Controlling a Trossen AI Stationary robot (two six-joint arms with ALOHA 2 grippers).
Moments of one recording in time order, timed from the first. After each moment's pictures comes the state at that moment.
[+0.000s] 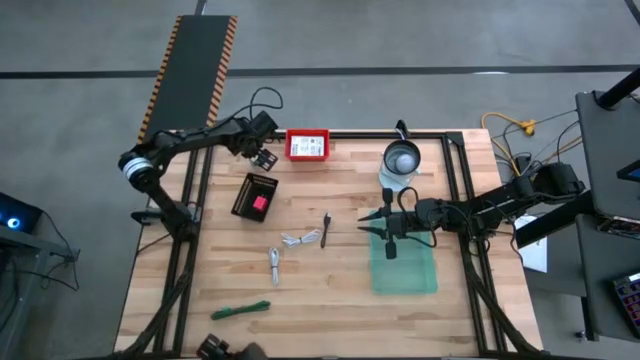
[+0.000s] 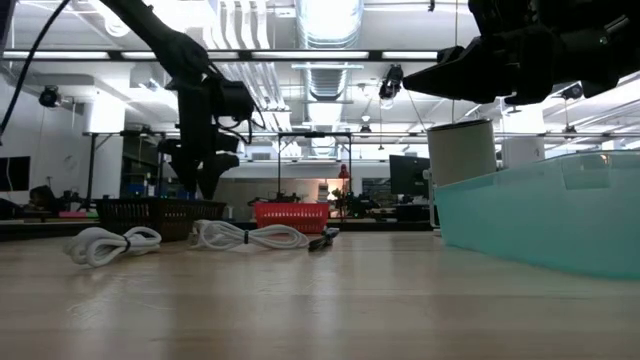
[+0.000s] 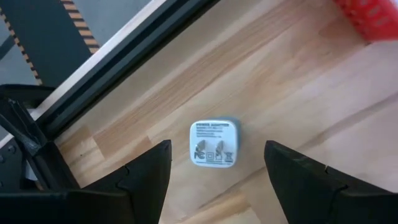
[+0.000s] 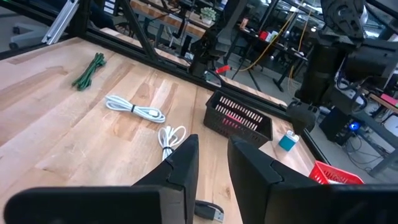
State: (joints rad) left arm 0.74 1.60 1.09 -0.75 -0.32 -0.17; right arm 0.13 1.26 0.35 0.76 0.13 -0.34
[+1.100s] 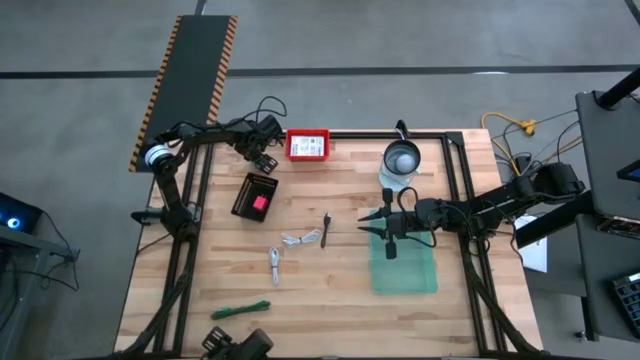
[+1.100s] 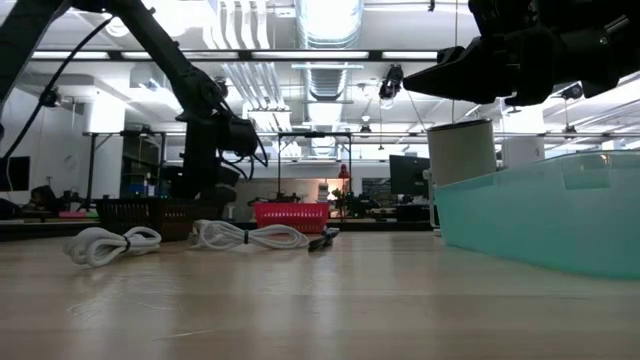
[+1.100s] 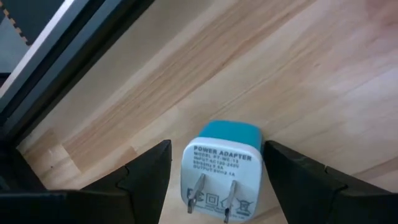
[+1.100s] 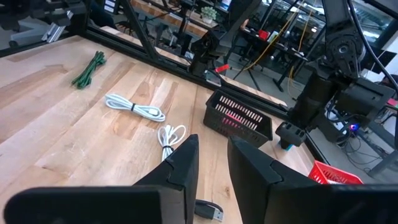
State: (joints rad) left arm 0.79 1.80 1.11 -0.71 -0.31 -0.12; right arm 0.13 1.26 0.35 0.76 0.13 -0.34
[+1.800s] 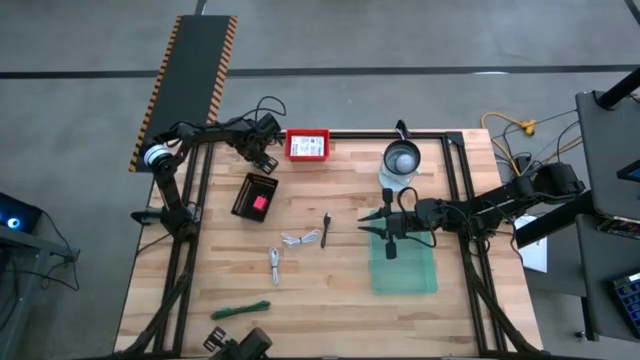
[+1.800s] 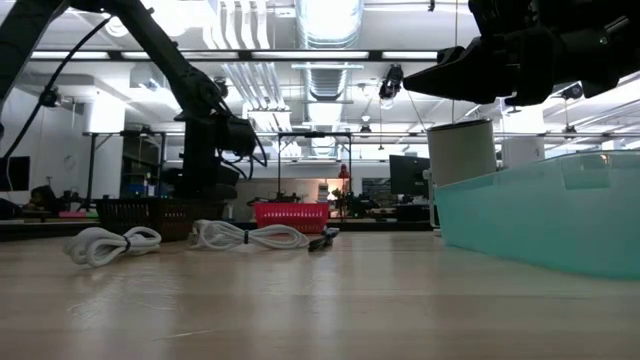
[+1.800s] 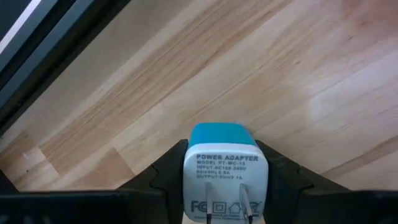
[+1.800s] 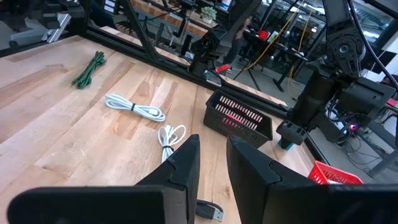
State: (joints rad) left arm 0.81 1.80 1.11 -0.71 -0.24 -0.12; right arm 0.13 1.26 0.35 0.76 0.13 -0.34
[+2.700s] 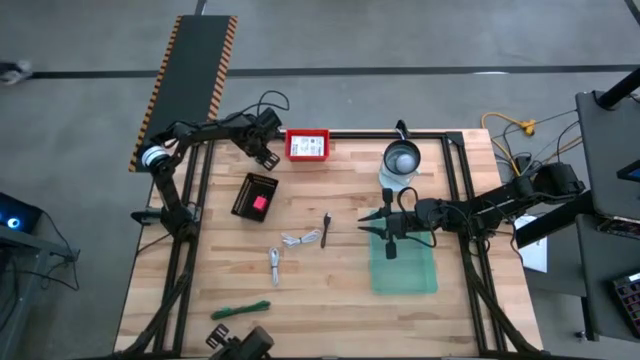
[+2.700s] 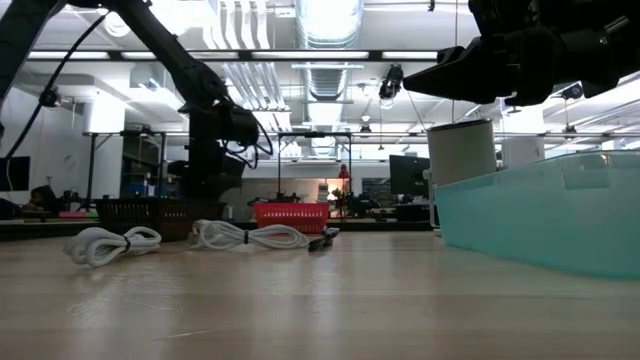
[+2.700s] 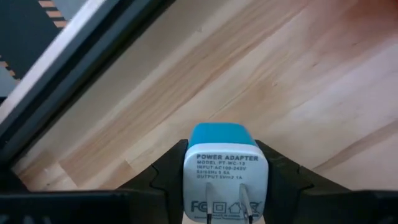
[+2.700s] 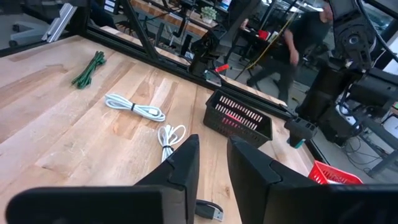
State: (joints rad) left arm 0.80 1.77 1.17 -0.75 -0.23 -0.07; right arm 0.13 1.26 0.35 0.76 0.13 -0.34
